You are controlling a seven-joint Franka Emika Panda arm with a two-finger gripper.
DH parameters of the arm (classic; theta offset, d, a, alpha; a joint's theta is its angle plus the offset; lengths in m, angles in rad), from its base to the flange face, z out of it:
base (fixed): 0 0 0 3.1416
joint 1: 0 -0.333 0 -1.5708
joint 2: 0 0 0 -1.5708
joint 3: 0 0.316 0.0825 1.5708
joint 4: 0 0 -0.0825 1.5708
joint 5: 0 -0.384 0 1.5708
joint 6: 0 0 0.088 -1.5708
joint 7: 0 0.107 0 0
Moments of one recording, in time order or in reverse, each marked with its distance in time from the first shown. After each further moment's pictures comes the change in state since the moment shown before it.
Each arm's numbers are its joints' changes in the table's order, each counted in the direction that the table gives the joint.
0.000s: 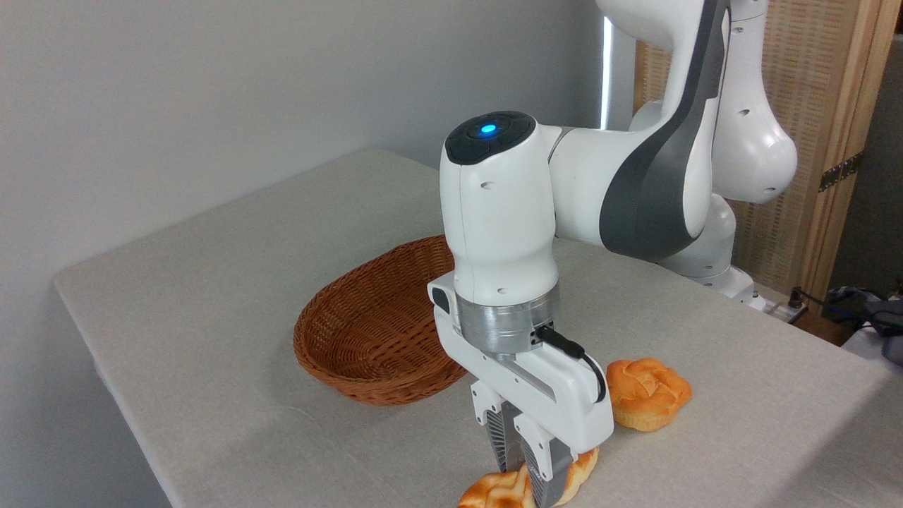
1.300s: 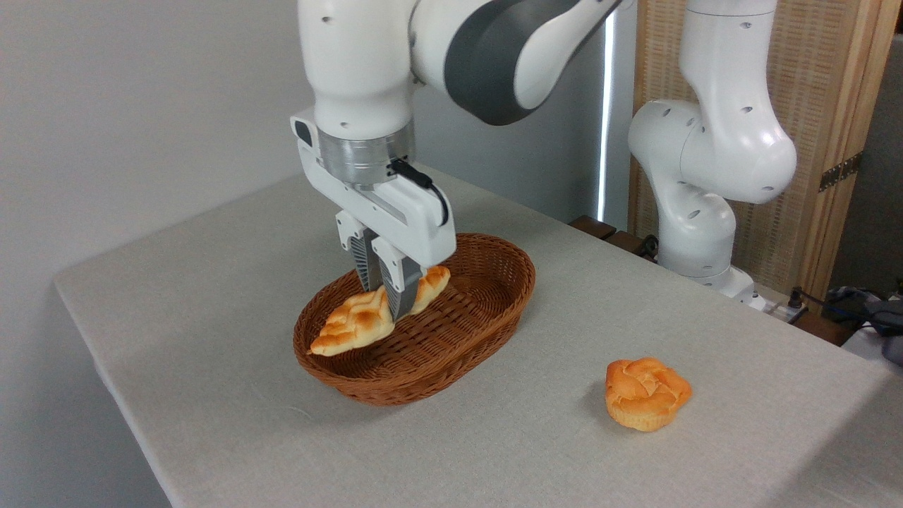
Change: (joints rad) arm 0.018 0.092 -0.297 0.200 0.281 0.392 -0.321
